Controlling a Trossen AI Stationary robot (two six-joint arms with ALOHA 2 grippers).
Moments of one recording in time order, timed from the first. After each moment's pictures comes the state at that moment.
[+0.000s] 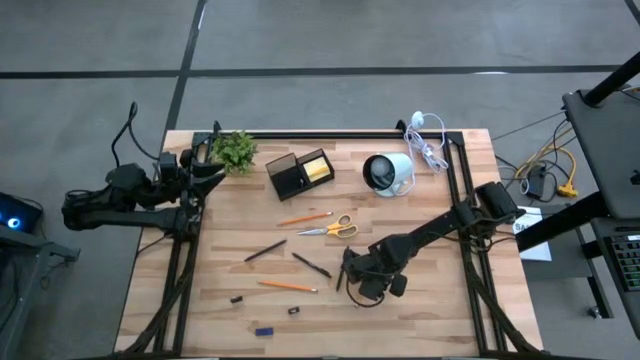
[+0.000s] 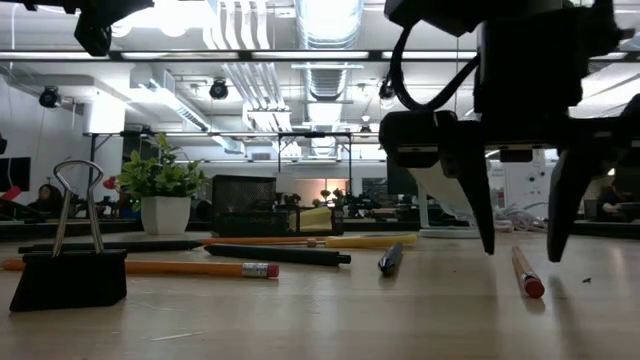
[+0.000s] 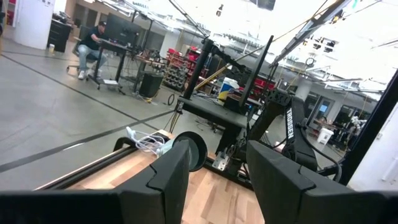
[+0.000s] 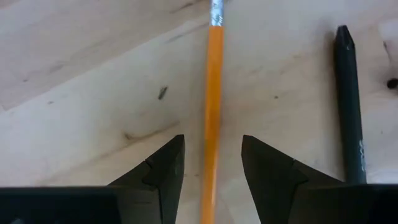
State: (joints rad) left arm -0.01 0.25 0.56 -0.23 -0.32 -0.33; right arm 0.37 1.89 1.15 -0.59 -0.14 -0.71
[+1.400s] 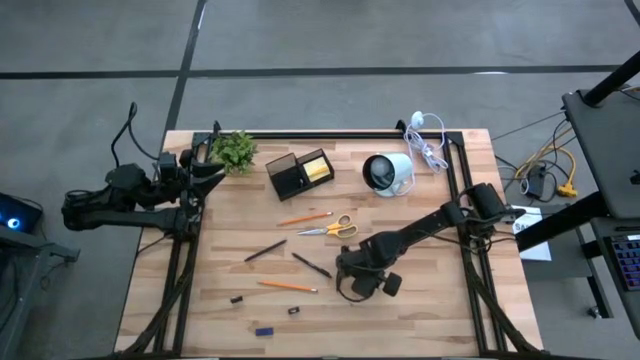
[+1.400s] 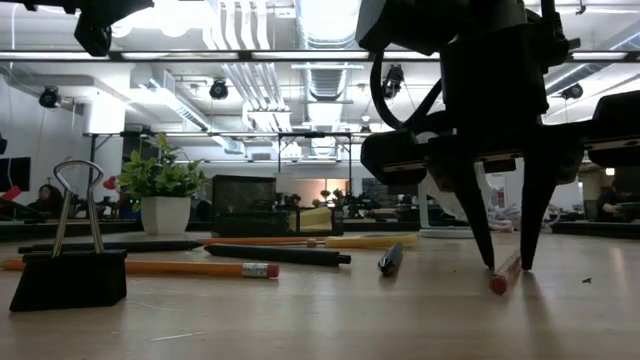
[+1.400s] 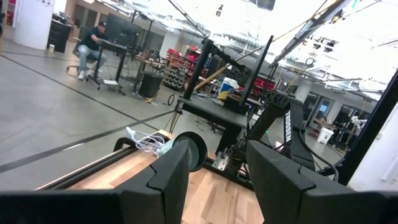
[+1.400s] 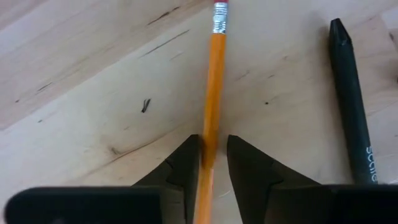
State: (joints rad) left arm -0.01 0.25 0.56 -0.23 -0.32 -0.33; right arm 0.33 1.98 1.22 -0.64 -0.21 -0.68
